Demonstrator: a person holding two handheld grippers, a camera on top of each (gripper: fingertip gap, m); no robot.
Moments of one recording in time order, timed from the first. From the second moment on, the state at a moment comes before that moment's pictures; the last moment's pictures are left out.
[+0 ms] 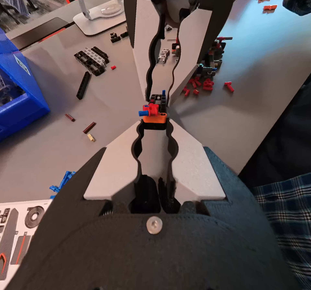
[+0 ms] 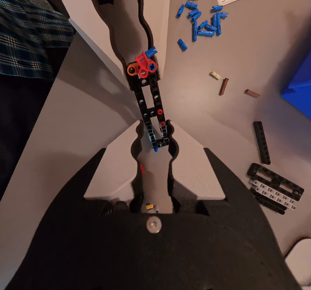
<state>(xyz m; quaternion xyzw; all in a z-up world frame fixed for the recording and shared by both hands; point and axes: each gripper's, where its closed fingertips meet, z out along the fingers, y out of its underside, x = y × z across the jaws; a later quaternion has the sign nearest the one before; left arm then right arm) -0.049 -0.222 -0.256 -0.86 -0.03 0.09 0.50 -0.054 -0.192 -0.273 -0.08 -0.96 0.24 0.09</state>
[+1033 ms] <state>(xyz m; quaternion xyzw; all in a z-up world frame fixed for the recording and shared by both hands) -0.050 -0.249 -0.283 -0.91 -0.03 0.04 0.41 -0.052 -0.187 -0.291 -0.08 -0.97 0.24 0.06</state>
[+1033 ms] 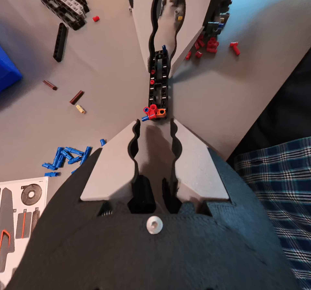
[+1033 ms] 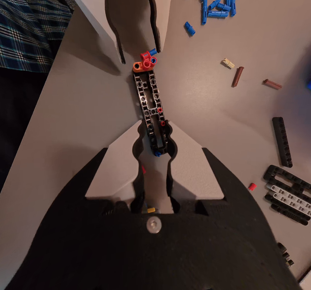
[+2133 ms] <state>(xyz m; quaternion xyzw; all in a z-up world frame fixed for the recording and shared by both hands) -0.062 -0.245 -0.282 -0.90 -0.04 -0.04 0.43 -0.052 -0.210 -0.297 0.03 -0.96 0.24 0.15</state>
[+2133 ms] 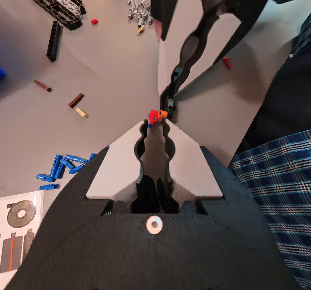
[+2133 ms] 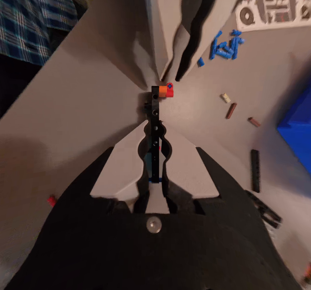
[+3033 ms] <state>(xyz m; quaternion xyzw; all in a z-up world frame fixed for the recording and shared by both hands) -0.019 -0.235 -0.284 -0.92 0.06 -0.08 0.39 -0.023 -0.203 -0.297 0.02 -0.96 0.27 0.11</state>
